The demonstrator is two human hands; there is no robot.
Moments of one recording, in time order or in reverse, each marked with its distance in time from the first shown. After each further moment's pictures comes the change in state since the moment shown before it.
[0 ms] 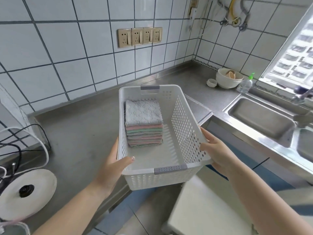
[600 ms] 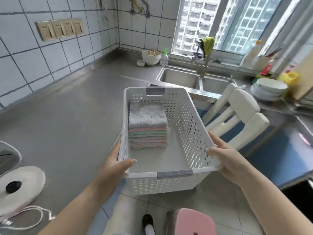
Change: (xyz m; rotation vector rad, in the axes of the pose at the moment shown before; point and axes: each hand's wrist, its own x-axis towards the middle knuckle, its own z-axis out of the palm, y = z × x) left_hand -0.184 -0.012 -0.036 0.088 -0.563 -0.004; right_hand -0.336 0.105 0.113 0.268 0.348 -0.052
